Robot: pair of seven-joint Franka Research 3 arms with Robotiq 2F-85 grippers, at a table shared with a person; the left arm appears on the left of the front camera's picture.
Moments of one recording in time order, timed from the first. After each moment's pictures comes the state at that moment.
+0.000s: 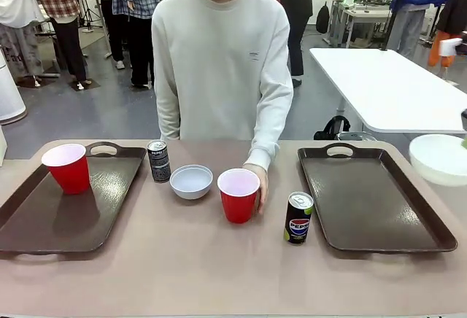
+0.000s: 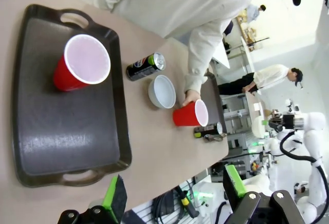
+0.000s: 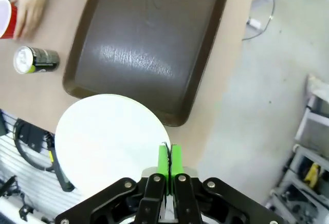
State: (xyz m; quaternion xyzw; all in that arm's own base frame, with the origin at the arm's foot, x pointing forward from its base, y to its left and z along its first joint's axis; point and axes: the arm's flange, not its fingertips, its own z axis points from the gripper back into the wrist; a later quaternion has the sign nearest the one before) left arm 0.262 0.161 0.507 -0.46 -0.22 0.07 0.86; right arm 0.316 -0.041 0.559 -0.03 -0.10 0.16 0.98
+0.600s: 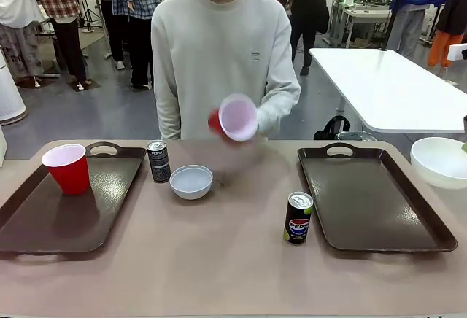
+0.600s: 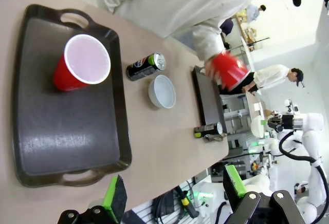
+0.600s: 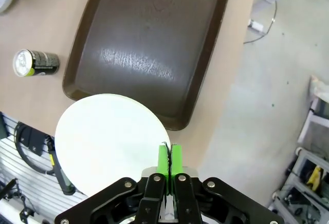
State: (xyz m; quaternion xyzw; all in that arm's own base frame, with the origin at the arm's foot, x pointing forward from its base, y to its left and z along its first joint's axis) left arm 0.262 0.161 0.507 -0.46 -0.22 0.07 0.86; right arm 0.318 -0.041 0.557 -0.02 -0.10 0.16 0.98
